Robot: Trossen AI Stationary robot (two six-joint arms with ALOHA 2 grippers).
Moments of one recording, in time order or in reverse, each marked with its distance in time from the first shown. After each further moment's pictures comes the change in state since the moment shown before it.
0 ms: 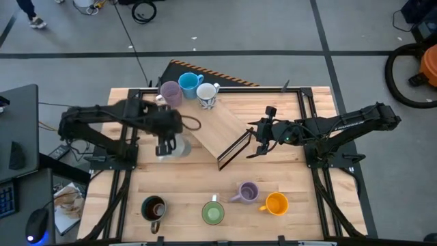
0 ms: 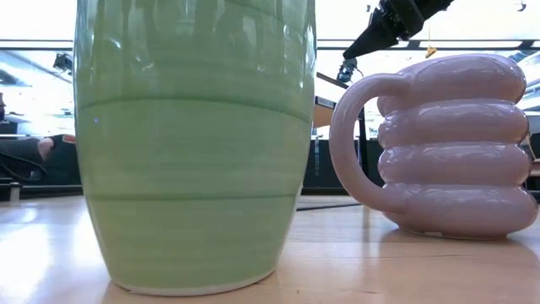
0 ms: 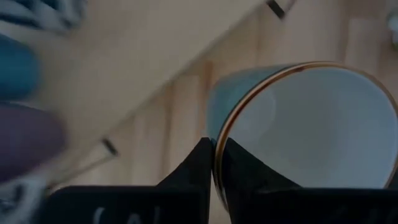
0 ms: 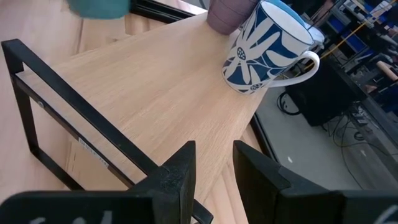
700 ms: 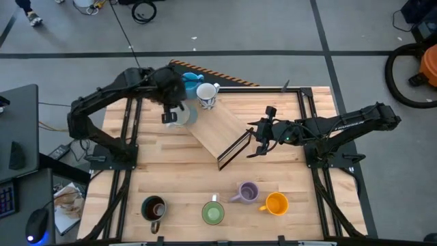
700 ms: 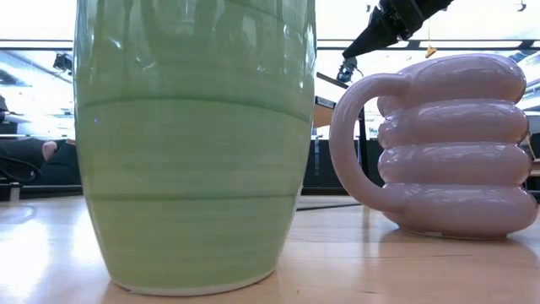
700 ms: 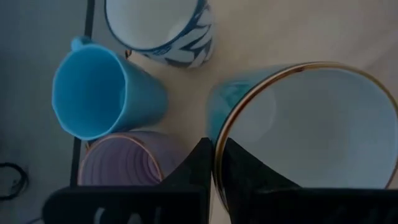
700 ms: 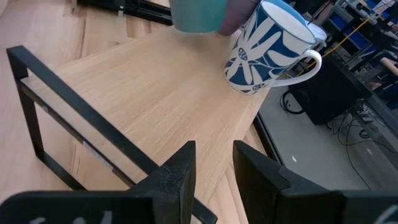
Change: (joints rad) left arm 0.389 0.109 0.196 0.047 0.012 0.387; right arm 0.000 0.000 0.000 0.003 -0.007 0.022
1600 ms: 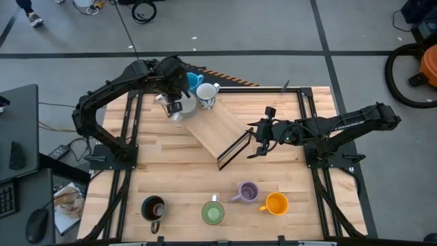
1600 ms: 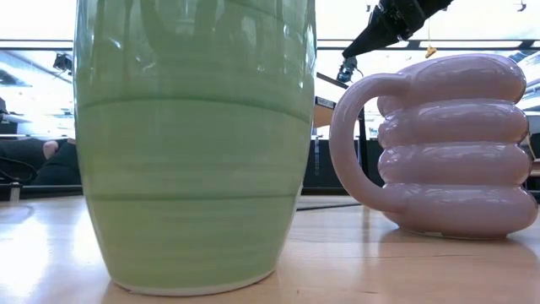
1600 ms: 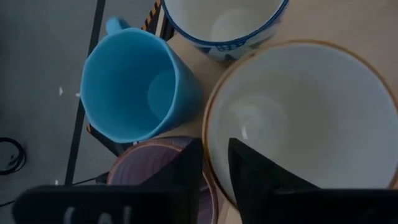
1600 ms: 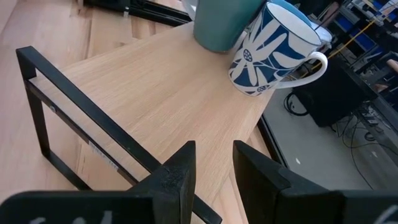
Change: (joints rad) left arm 0.127 0.072 0.000 0.064 0.014 0.022; right arm 0.000 0.000 0.000 0.001 -0.019 -0.004
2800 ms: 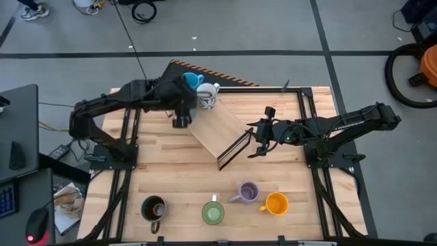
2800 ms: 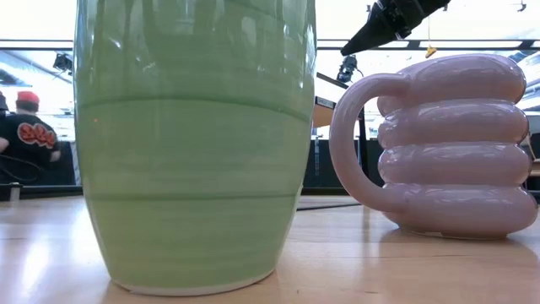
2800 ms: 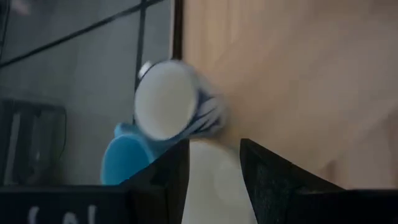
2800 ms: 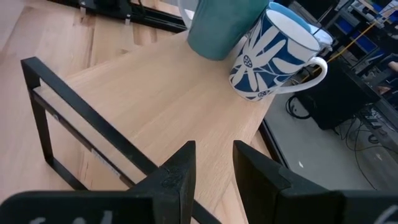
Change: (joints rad) left arm -0.336 -0.057 0.000 0.143 -0.211 0.040; right arm 0.000 0.000 0.000 0.022 -0.009 0.002
